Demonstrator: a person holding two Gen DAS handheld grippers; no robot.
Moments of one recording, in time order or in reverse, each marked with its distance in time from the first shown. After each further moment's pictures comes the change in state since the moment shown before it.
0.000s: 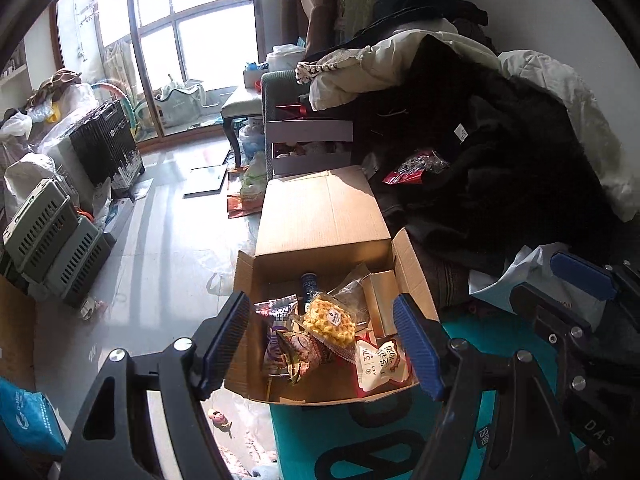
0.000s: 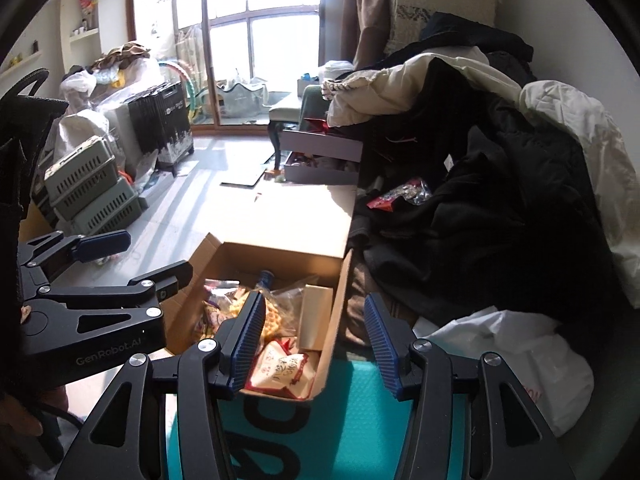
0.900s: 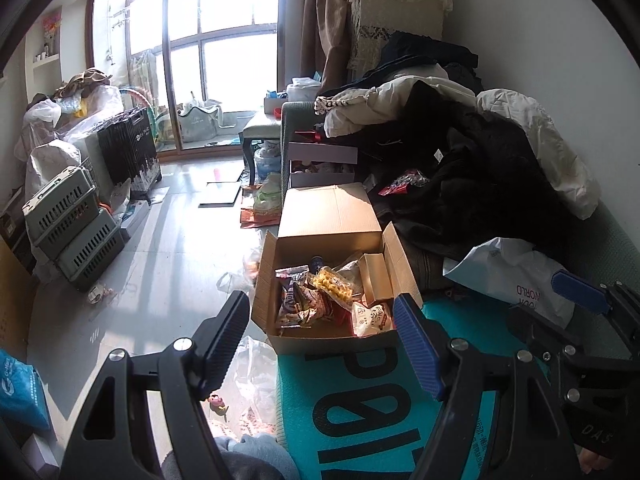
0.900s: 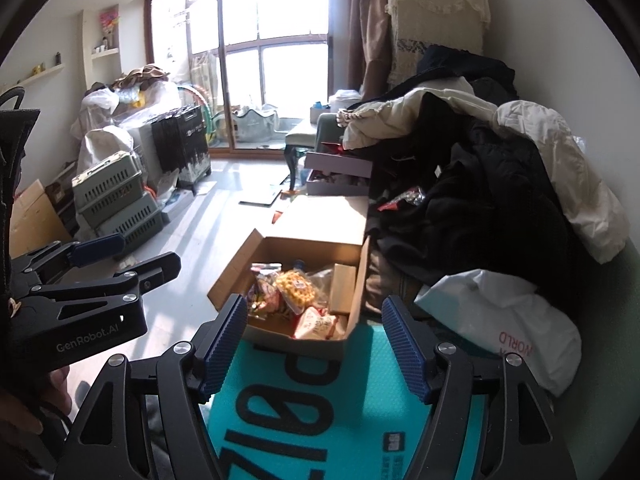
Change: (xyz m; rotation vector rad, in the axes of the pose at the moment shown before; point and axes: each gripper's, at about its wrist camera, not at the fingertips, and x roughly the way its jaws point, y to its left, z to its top) left arm -0.117 0.020 -0.092 -0.069 -0.117 -0.004; right arm -0.114 0.045 -0.070 0.014 -0.089 0.022
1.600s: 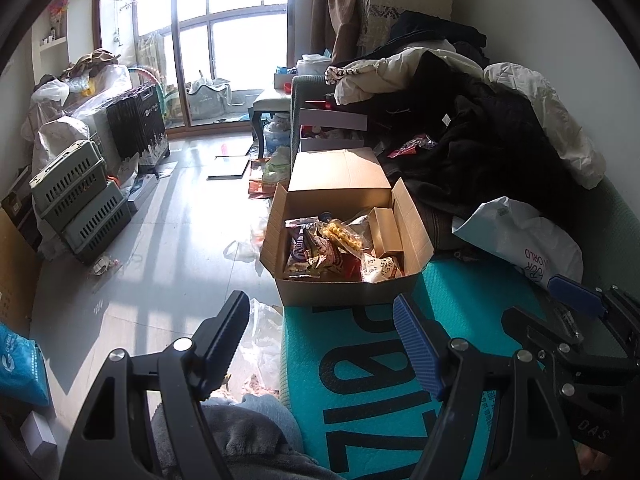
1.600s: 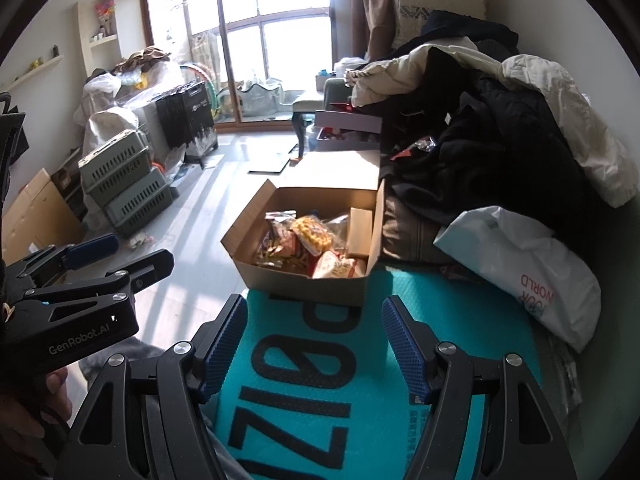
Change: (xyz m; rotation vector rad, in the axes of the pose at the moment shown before) left arm -0.004 0.007 -0.058 -0.017 0.062 0.025; right arm 0.004 0.012 -0.058 0.029 0.092 0.036
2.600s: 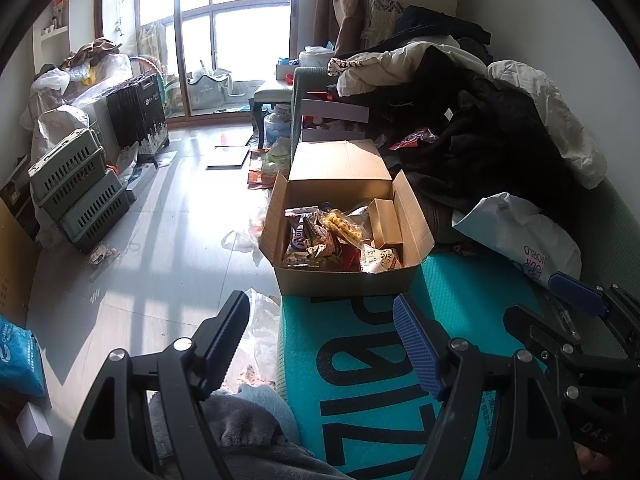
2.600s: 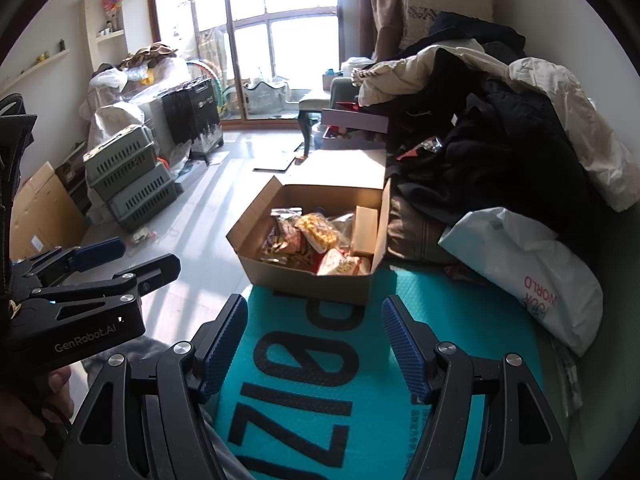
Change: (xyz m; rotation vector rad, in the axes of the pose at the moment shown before) left arm 0.003 0.005 -0.007 -0.020 0.027 -0.008; right arm 0.002 0.006 -0.004 -0.019 0.003 0.010
